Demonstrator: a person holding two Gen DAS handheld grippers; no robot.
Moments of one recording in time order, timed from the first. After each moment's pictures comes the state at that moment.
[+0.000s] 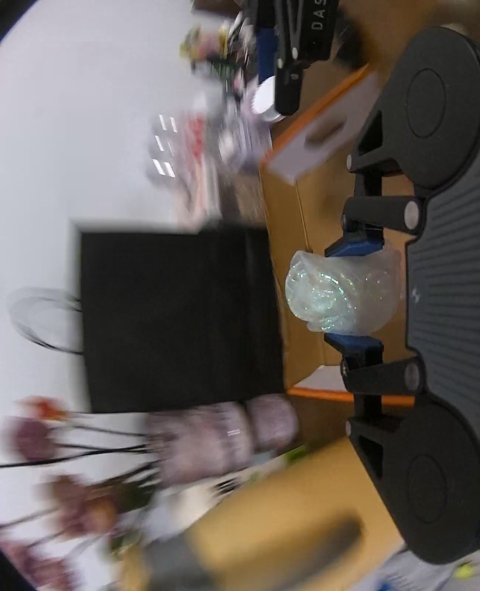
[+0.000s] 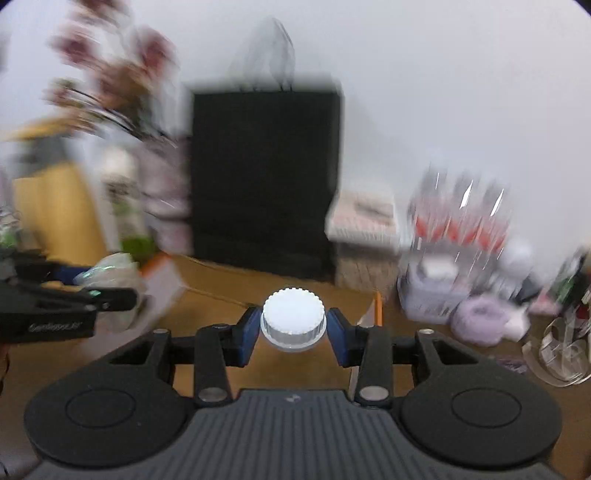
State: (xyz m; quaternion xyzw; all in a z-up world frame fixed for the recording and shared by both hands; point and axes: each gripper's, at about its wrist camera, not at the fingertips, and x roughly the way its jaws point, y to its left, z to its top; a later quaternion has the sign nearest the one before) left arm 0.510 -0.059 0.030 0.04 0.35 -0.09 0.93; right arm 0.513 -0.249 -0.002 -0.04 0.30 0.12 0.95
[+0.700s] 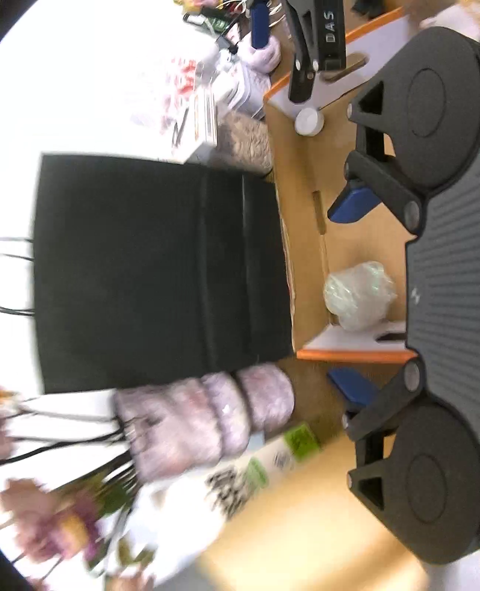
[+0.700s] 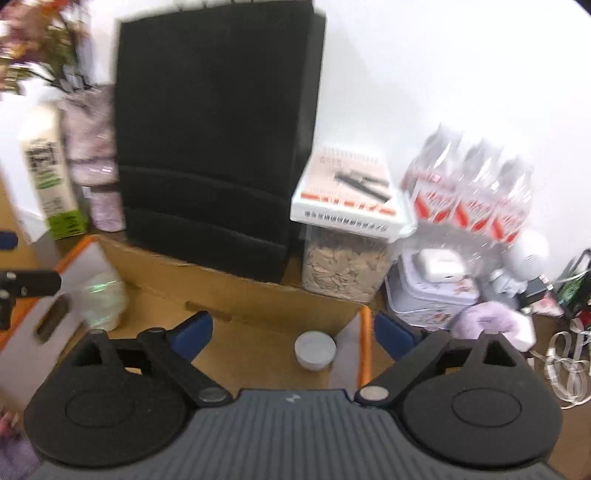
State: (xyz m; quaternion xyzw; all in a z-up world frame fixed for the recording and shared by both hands) left arm 0.540 -0.041 0.035 0.07 0.36 -0.05 0.93; right arm 0.566 -0.239 -0.026 -0.08 0.33 0.08 0.94
